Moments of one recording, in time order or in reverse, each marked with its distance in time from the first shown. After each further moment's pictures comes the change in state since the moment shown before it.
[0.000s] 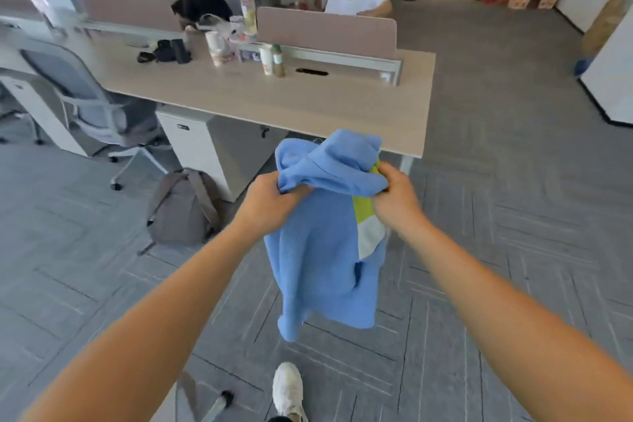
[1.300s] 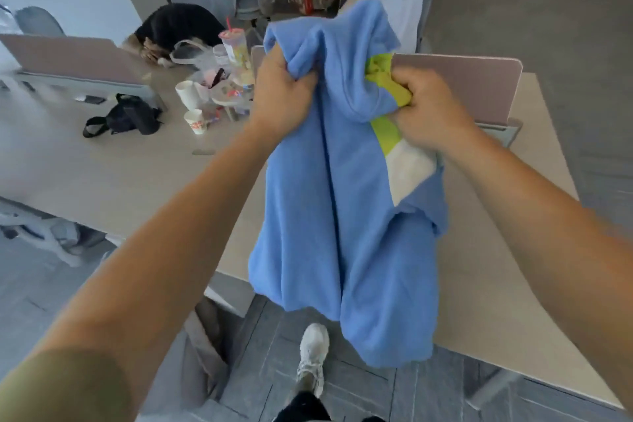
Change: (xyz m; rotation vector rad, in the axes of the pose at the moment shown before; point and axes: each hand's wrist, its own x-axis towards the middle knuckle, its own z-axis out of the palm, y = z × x) left_hand 0.878 -0.036 -0.098 -0.076 0.220 0.473; right_hand 0.834 0.028 0.097 -0.236 -0.002 -0.322
